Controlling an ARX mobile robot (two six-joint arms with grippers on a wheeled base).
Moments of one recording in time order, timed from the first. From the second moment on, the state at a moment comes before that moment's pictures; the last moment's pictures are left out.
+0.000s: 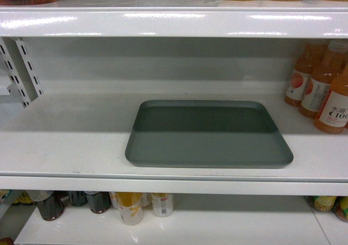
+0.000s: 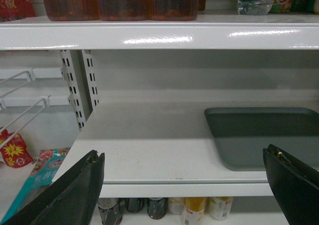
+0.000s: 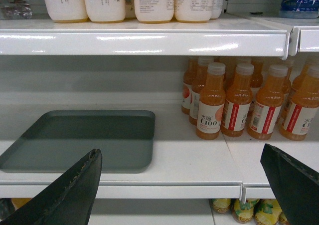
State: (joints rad) left arm 0.00 0.01 0.01 0.00 0.00 -0.02; right arm 0.00 0.00 0.01 0.00 0.00 0.00
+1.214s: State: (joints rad) left arm 0.00 0.01 0.01 0.00 0.00 -0.02; right arm 0.00 0.00 0.01 0.00 0.00 0.00
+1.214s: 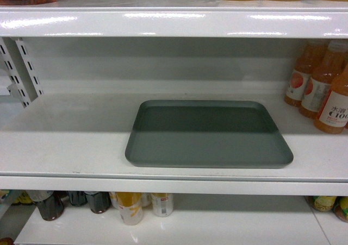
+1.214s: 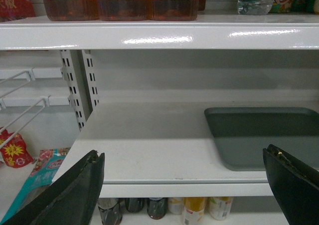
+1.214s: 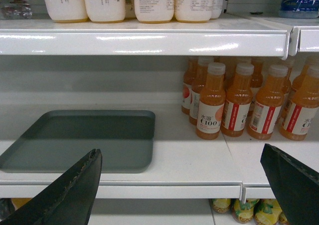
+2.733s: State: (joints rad) left arm -0.16 1.78 0.70 0.27 -0.04 -0.18; right arm 0.04 1.70 0.63 0.39 -0.12 0.03
